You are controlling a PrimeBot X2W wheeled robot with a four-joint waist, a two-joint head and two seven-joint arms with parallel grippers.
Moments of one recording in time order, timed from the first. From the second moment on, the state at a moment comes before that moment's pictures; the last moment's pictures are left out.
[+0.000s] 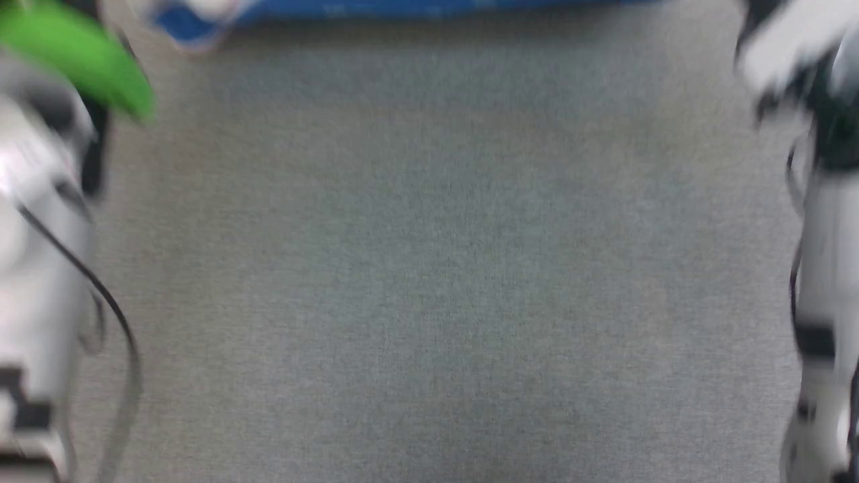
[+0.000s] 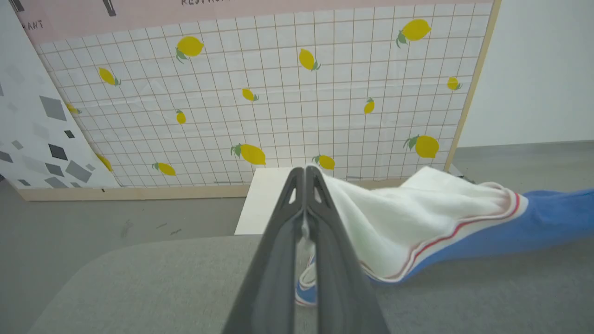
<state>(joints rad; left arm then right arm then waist) -0.96 0.46 -0.27 0.55 -0.47 -0.06 -0.11 -0.92 -0.11 -0.15 0.36 0.52 0.13 0.52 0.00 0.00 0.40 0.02</state>
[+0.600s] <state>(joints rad) 0.07 0.44 -0.24 0.06 -0.74 0.18 0.23 -0.06 -0.17 -0.13 0.10 0.53 0.13 0.55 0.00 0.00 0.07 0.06</state>
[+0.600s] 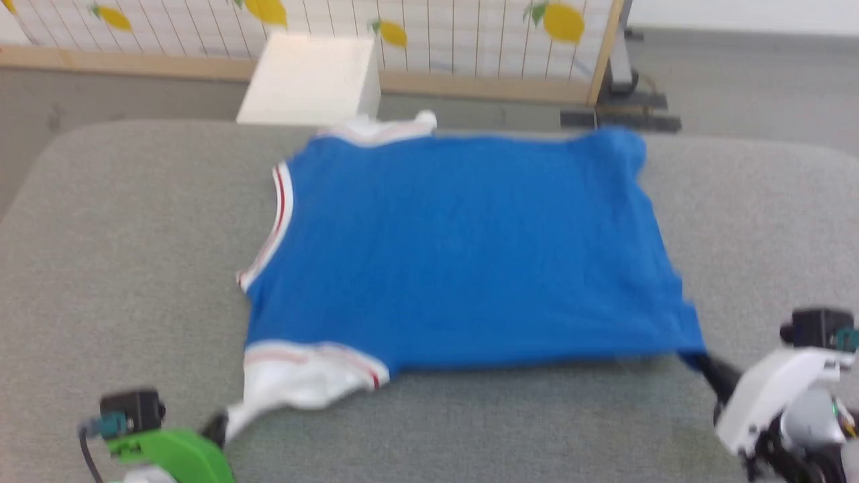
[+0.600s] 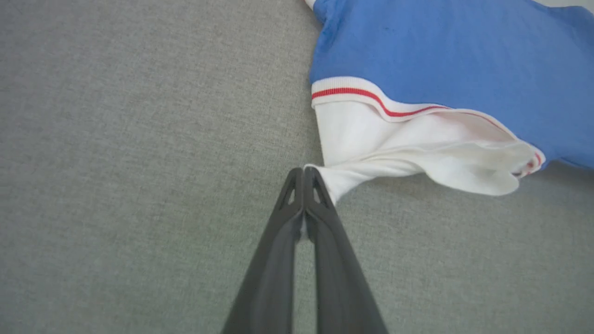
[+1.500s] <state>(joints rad) 0.32 0.54 -0.20 -0.23 -0.82 0.33 0.43 0.21 -0.14 -0.19 -0.18 0.44 0.13 1.02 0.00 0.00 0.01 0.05</state>
